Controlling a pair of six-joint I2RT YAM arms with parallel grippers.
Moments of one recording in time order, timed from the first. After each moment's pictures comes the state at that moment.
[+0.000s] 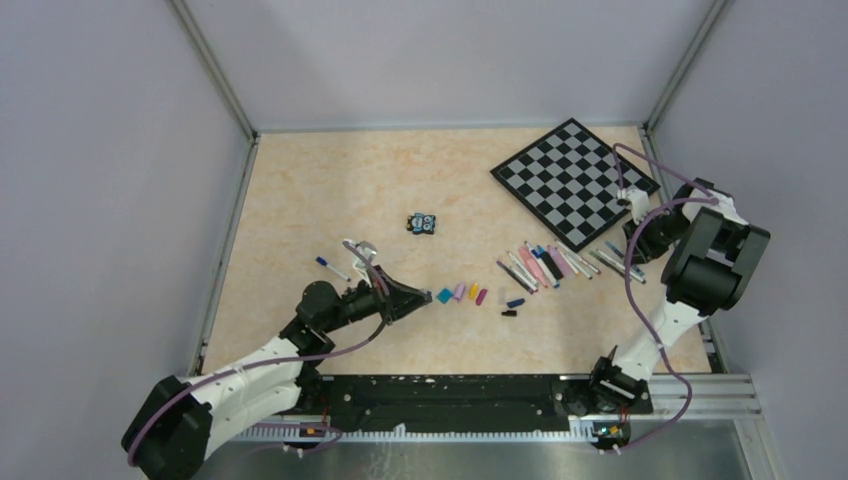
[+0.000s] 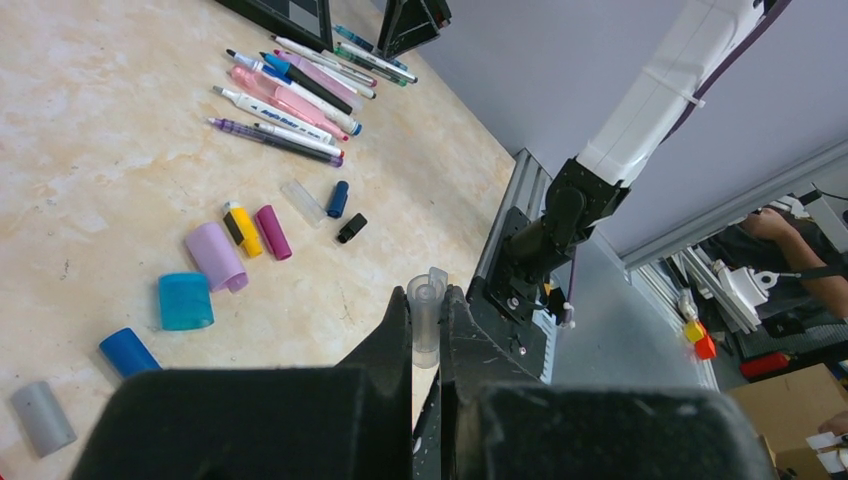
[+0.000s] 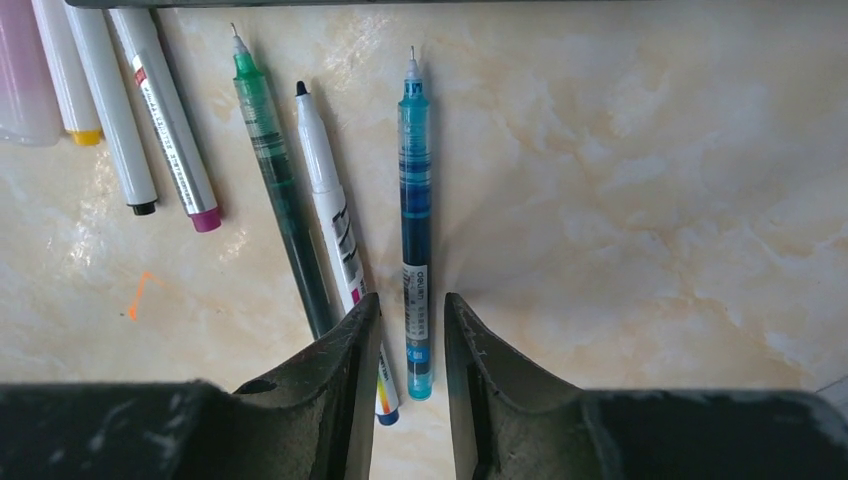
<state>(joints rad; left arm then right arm) -0.66 0.82 0.14 0.73 0.51 -0.74 -0.51 1.92 1.32 -0.95 -0.45 -1.13</state>
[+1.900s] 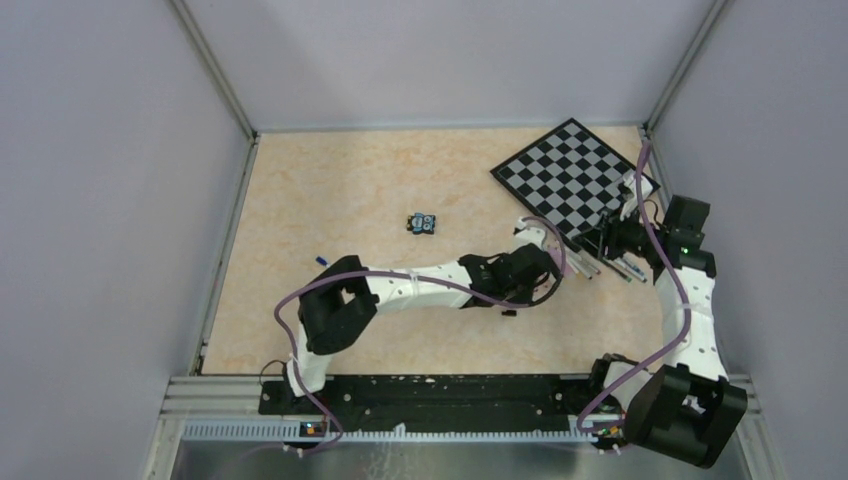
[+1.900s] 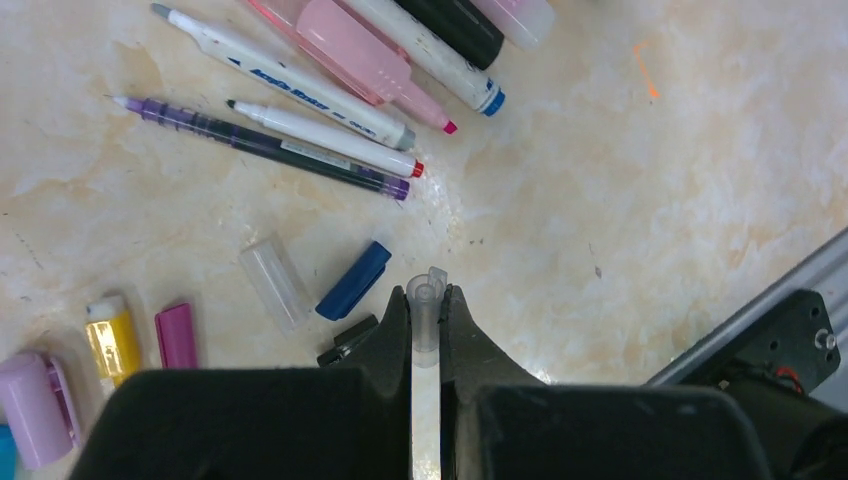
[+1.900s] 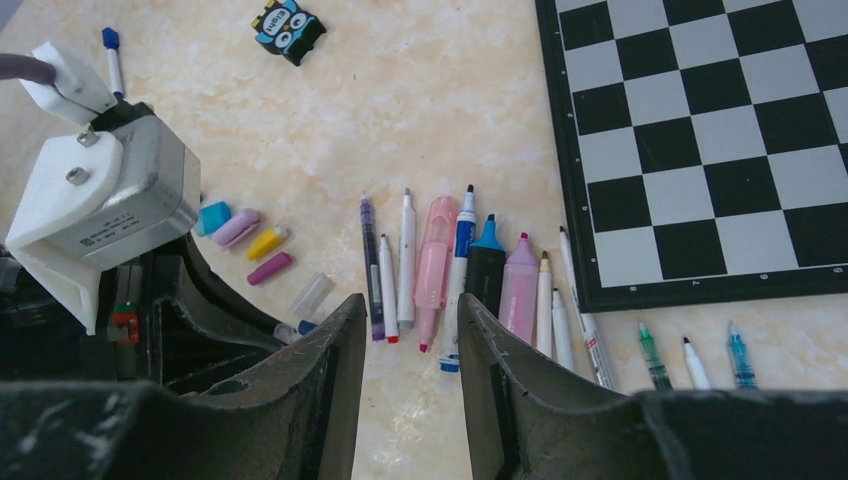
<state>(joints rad) -1.20 1.97 1.44 -0.26 -0.22 -0.70 -0.34 1.04 0.81 -0.53 -0.95 -0.34</state>
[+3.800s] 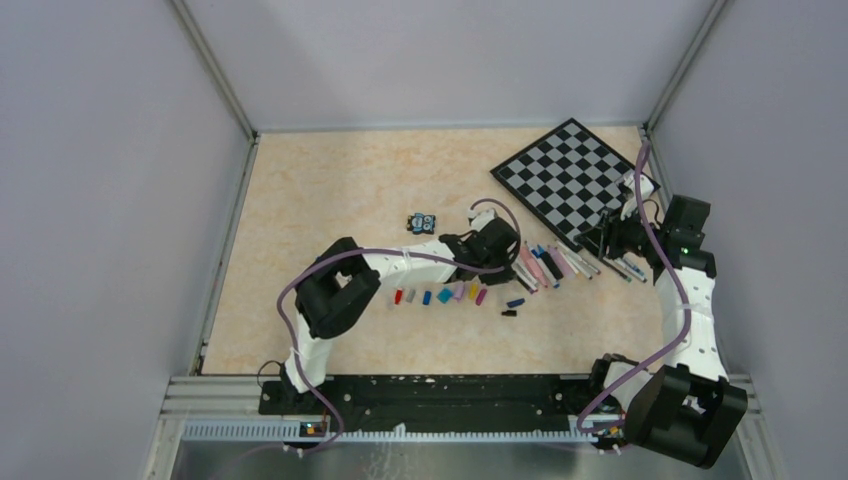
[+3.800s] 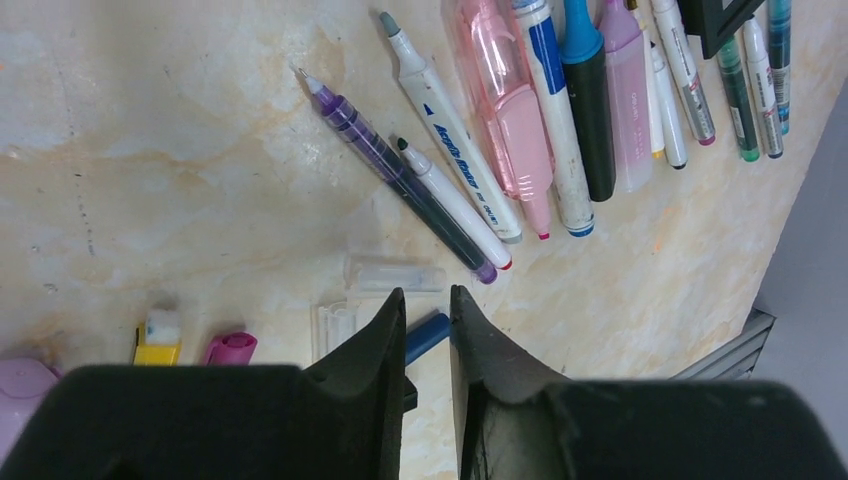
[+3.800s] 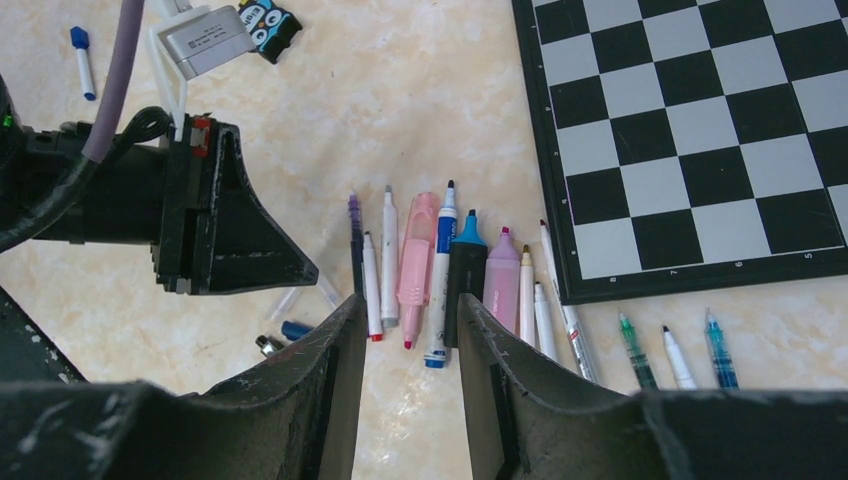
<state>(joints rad) -1.01 2.02 1.40 -0.24 -0.09 -1.13 -0.34 1.03 0.81 -0.52 -0.90 -0.34</state>
